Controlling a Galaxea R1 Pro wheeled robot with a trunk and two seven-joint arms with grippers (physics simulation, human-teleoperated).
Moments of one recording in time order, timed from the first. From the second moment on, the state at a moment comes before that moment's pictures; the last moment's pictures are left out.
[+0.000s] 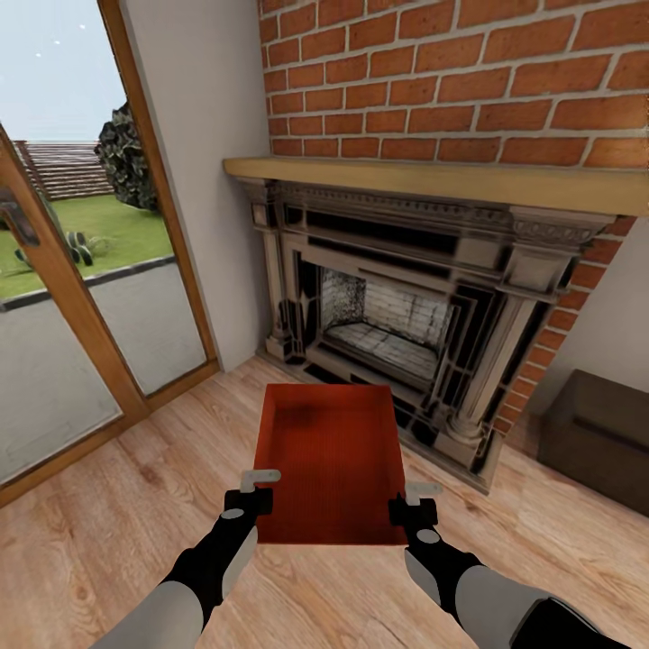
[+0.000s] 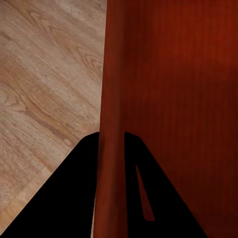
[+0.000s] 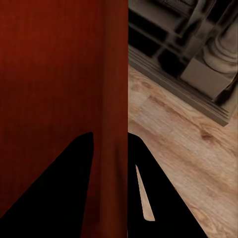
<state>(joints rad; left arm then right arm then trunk) -0.61 -0.13 -0.13 -0.53 0.08 0.12 0.24 -0.74 0.08 0.64 -0.12 -0.52 -0.26 -0.27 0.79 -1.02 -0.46</state>
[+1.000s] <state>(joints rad) -0.61 -0.13 -0.13 -0.53 0.08 0.12 0.24 -0.74 0.08 0.64 -0.12 -0.52 -0.26 -0.27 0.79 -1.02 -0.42</state>
